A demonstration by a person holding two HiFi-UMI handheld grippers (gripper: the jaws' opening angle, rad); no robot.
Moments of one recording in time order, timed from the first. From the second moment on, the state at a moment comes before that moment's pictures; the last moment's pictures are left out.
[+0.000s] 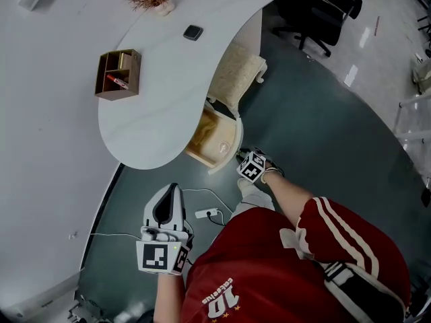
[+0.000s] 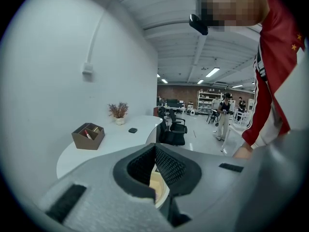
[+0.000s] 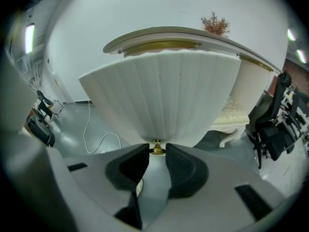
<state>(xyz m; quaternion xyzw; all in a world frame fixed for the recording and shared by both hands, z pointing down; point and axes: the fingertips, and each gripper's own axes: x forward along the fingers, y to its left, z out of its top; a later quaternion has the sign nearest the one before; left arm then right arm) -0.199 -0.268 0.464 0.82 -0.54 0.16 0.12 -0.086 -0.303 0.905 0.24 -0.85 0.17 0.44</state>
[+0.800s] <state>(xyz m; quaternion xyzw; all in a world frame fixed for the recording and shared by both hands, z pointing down) -0.218 -0.290 0.463 0.81 -0.56 0.15 0.13 -0.136 -0.345 0.898 0.26 -0.88 0.18 0.35</state>
